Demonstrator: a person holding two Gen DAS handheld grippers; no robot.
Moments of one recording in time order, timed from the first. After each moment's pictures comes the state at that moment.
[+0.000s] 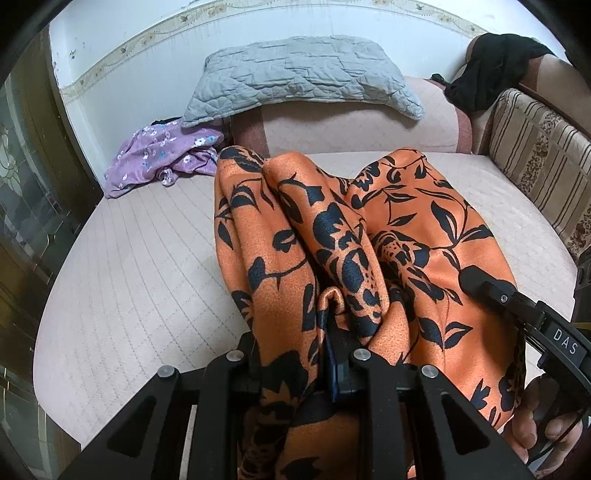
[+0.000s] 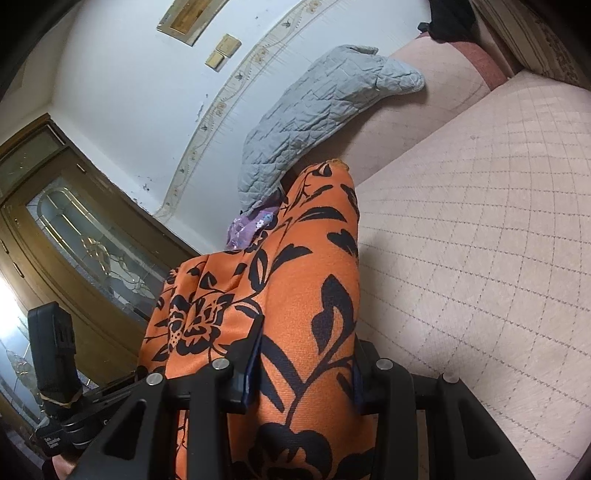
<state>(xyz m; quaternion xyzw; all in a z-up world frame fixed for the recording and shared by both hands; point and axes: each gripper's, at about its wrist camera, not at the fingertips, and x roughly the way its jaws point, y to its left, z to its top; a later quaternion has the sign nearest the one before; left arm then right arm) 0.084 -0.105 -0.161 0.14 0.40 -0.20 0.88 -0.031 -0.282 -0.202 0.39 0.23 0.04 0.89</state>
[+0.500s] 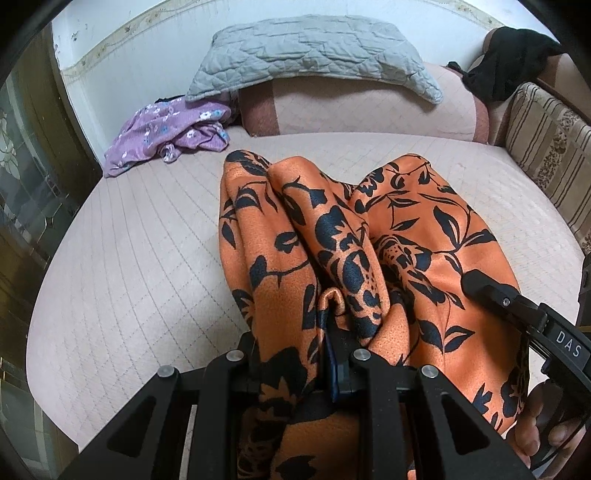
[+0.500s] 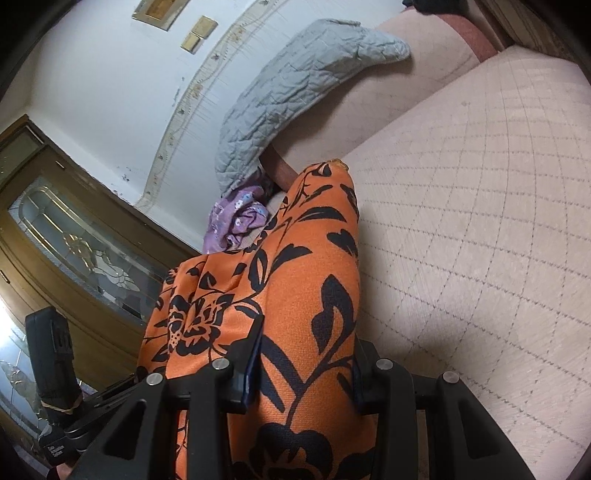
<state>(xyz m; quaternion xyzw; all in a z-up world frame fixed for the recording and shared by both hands) 0.110 -0.102 -0.195 0.13 0.43 -0.18 0.87 -0.005 -0.276 -0.234 0.40 0.28 0.02 0.87</state>
